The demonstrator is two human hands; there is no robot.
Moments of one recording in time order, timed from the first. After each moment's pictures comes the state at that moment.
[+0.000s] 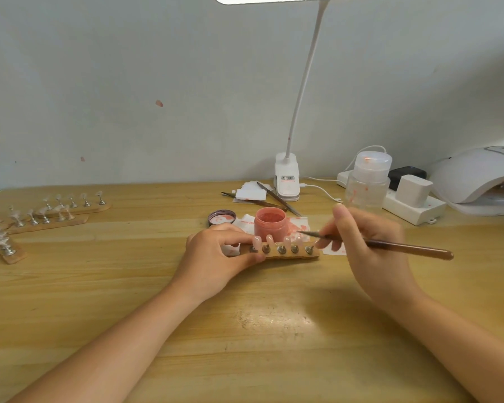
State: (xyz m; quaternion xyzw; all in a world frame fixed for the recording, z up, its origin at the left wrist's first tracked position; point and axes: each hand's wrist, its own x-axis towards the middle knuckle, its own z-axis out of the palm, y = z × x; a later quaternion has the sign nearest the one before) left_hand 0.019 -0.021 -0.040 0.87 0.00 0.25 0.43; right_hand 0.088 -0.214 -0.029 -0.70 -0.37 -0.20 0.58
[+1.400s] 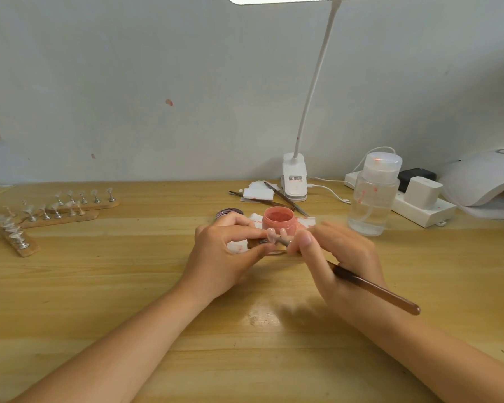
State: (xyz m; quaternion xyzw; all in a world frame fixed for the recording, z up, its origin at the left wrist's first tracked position) left_hand 0.015 -0.029 -0.034 0.84 -0.05 0.33 0.43; right_hand 0.063 -0.188 -0.034 -0.68 -0.48 -0.31 0.47
